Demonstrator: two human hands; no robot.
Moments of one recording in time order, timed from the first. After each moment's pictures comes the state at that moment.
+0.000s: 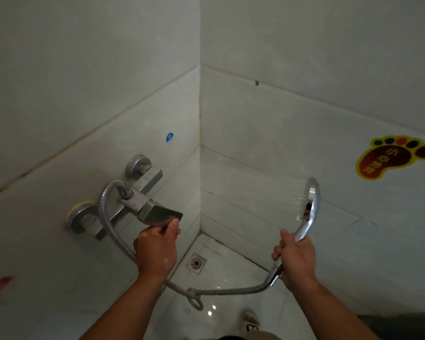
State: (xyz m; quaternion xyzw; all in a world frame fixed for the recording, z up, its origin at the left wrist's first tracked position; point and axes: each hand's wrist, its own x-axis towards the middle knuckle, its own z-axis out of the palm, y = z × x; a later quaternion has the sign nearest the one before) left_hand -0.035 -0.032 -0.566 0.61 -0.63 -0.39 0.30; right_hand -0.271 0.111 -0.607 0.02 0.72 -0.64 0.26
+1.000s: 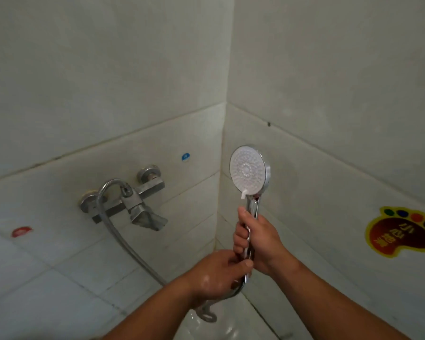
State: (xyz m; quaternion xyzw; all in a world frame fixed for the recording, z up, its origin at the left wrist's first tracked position) left_hand -0.180 0.052 -0.516 0.44 -0.63 -0.63 0.10; right_hand -0.323 0.038 -0.502 -0.22 0.49 -0.53 0.66
